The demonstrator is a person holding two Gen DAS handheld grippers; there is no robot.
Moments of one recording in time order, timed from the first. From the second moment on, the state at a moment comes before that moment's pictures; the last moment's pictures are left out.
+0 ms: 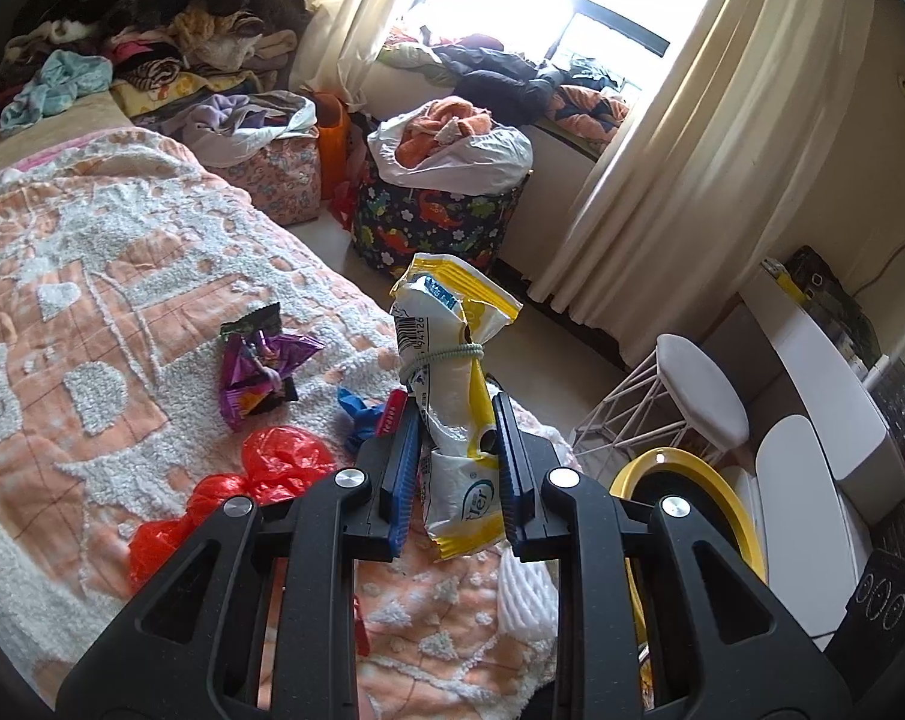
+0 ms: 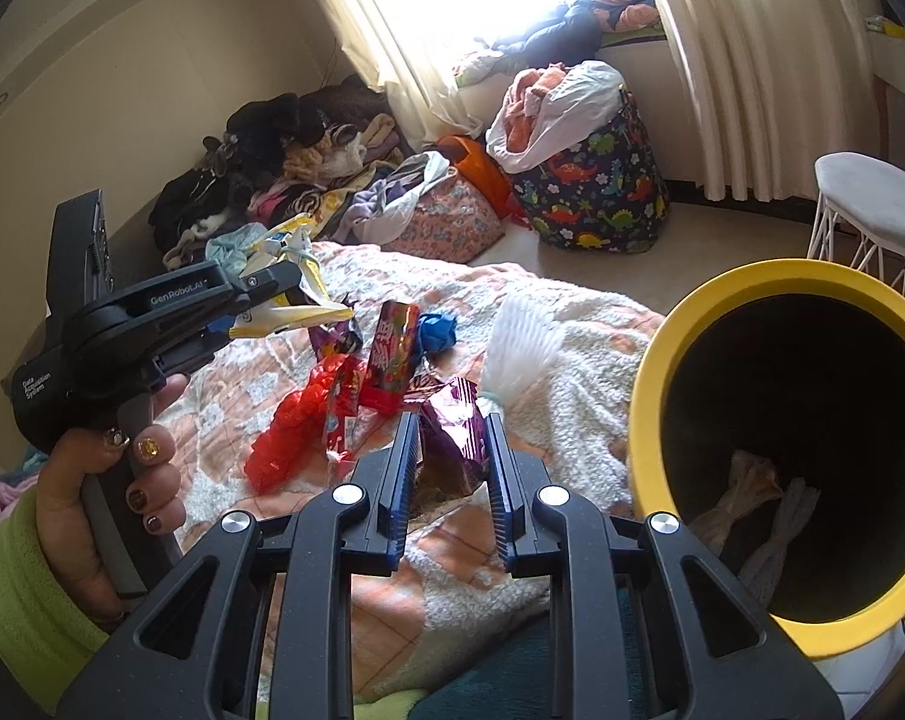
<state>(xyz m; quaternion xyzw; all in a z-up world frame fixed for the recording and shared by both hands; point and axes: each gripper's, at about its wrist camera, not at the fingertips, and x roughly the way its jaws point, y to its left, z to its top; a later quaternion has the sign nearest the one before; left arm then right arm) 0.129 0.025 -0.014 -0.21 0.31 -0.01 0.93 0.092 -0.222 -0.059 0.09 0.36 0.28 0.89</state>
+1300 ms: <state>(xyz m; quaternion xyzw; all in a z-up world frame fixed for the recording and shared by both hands) 0.138 -0.076 -0.008 -0.14 0.33 -0.09 0.93 0.112 -0.321 -0.043 0.13 0.31 0.17 0.93</state>
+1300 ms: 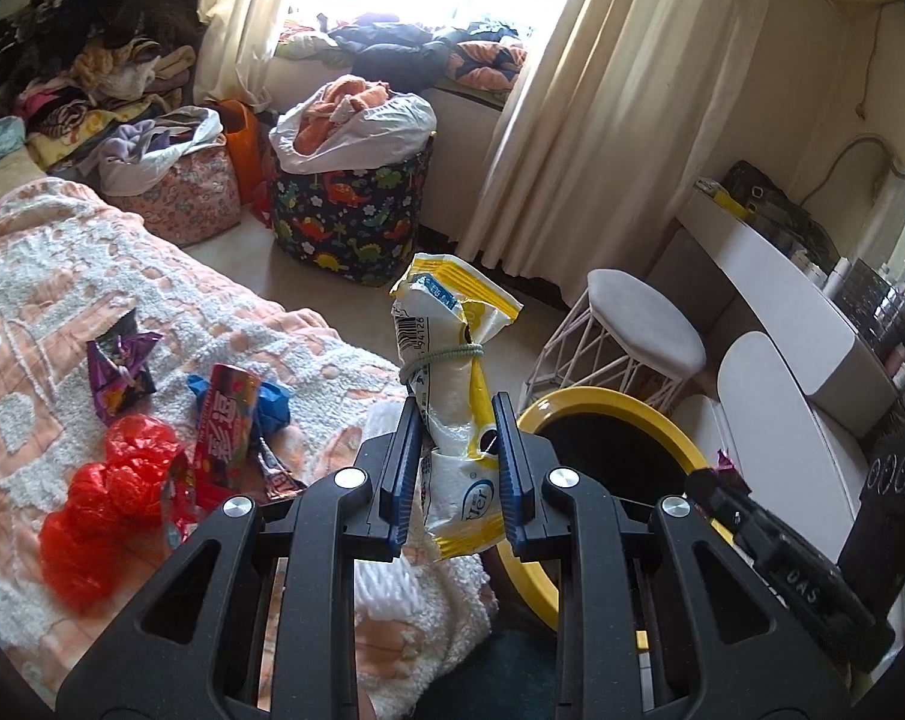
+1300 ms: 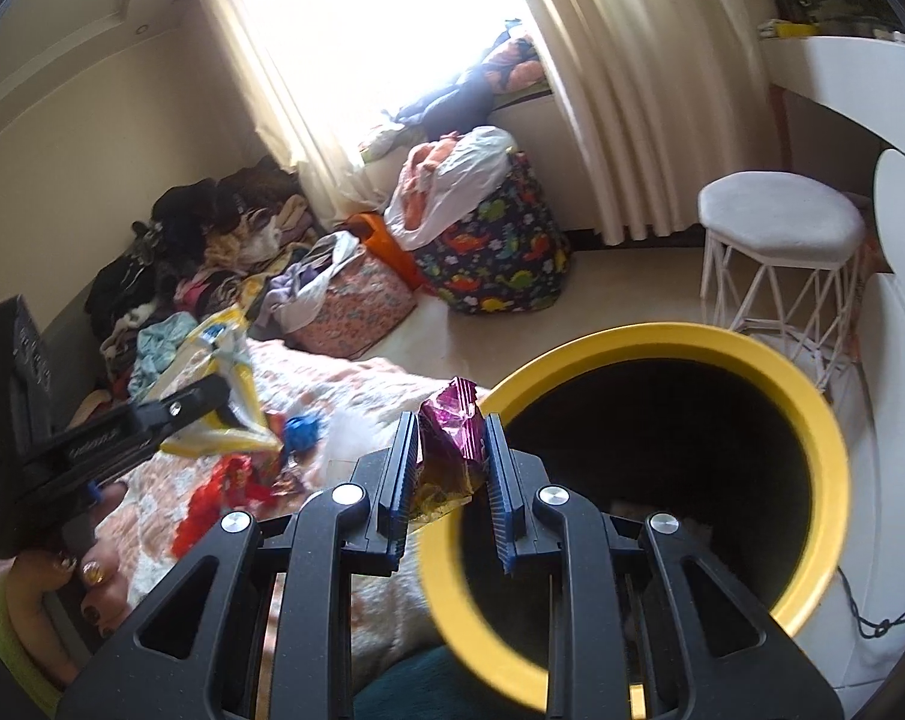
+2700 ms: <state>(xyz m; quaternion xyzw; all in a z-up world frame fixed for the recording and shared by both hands) 0.159 -0.185 -0.086 -0.06 0.43 -0.19 0.88 0.147 -0.427 -0.087 0.19 0.33 0.02 0.92</state>
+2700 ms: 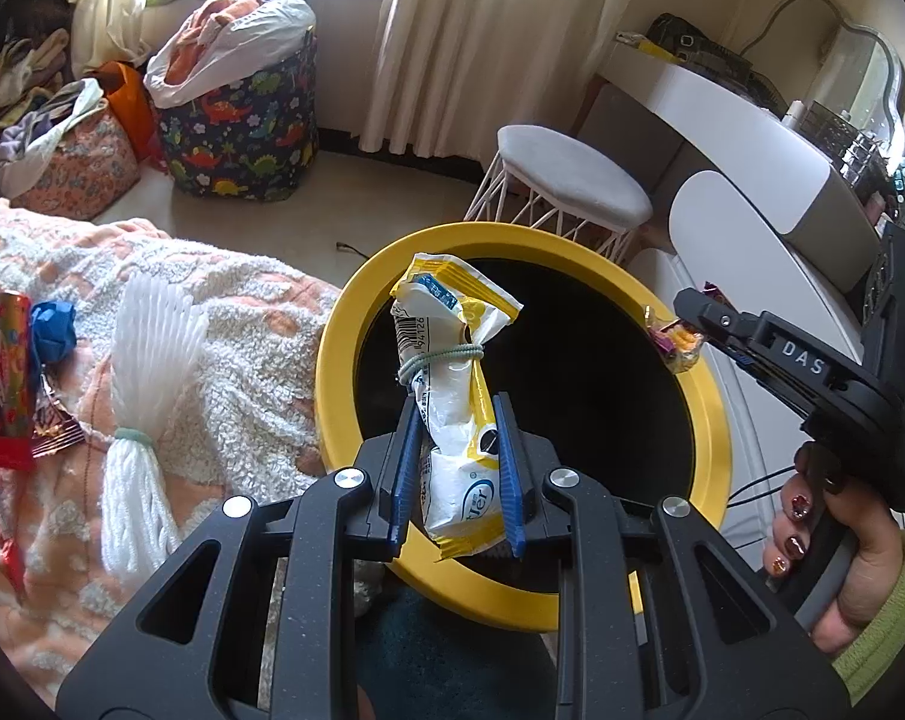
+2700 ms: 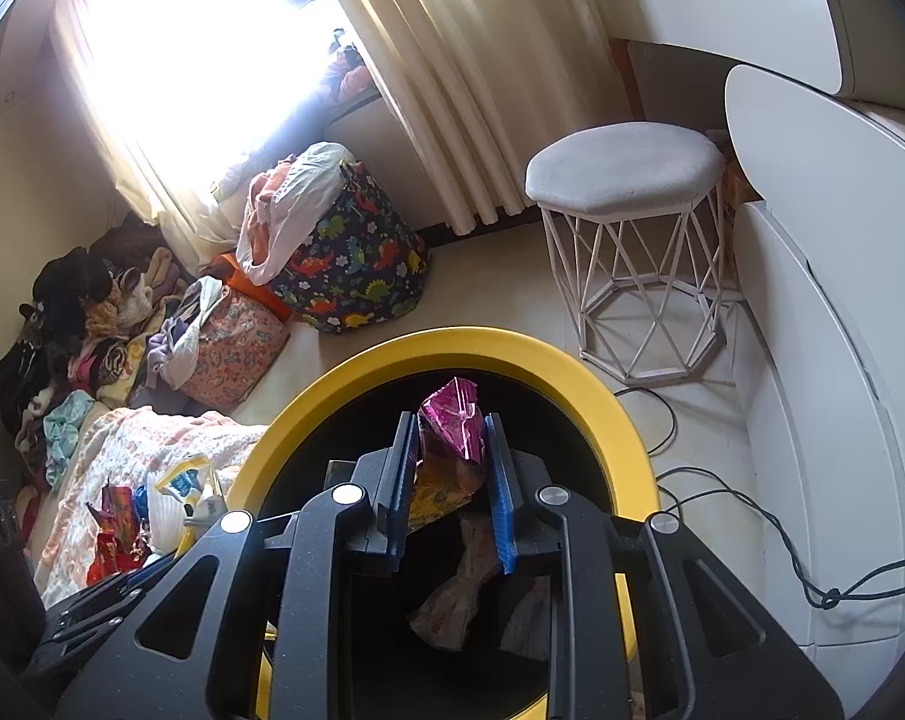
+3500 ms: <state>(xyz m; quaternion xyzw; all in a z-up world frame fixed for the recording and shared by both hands) 0.144 -0.126 -0.059 -0.11 0.38 -0.14 0.91 0.133 -0.391 -0.077 0.15 0.31 0.05 0.94</state>
